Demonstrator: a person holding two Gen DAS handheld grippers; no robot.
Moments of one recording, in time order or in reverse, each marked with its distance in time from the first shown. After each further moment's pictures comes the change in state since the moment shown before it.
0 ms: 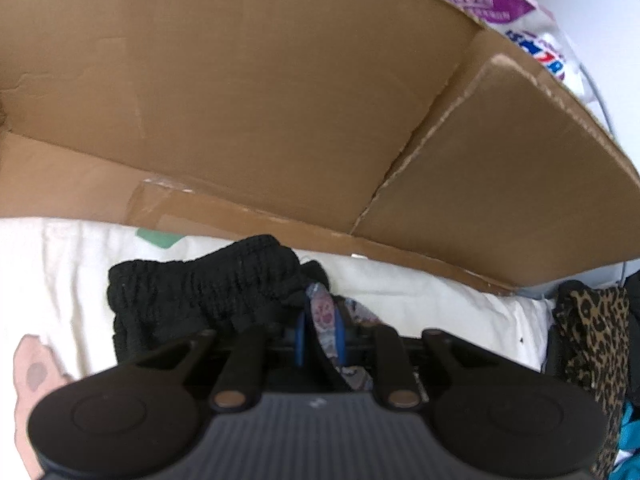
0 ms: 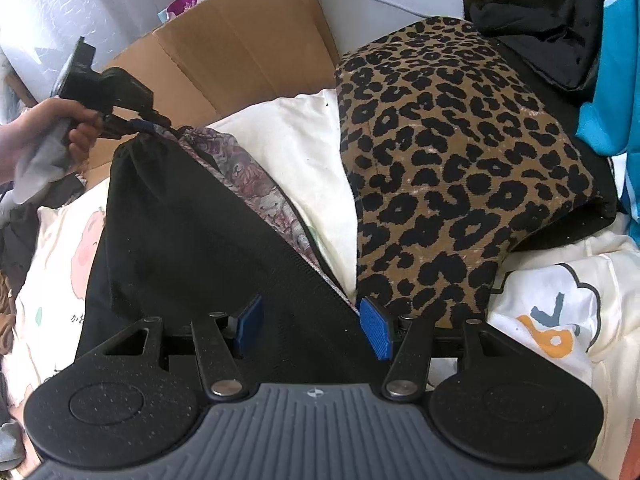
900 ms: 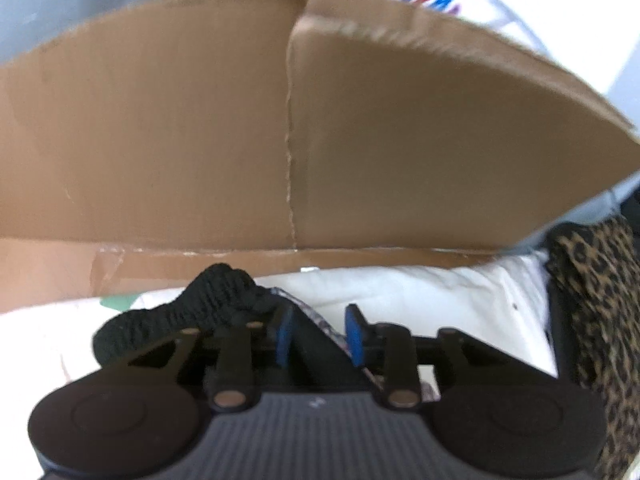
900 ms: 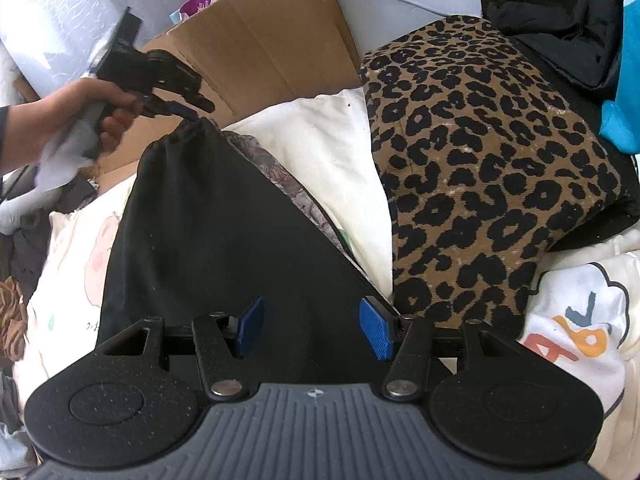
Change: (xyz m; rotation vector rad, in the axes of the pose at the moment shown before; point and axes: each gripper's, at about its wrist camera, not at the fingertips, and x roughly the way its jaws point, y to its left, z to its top) left arm -0.016 -0.055 -0.006 0.305 -0.015 0.026; right arm 0.011 0.017 0.000 0.014 -0.012 0.042
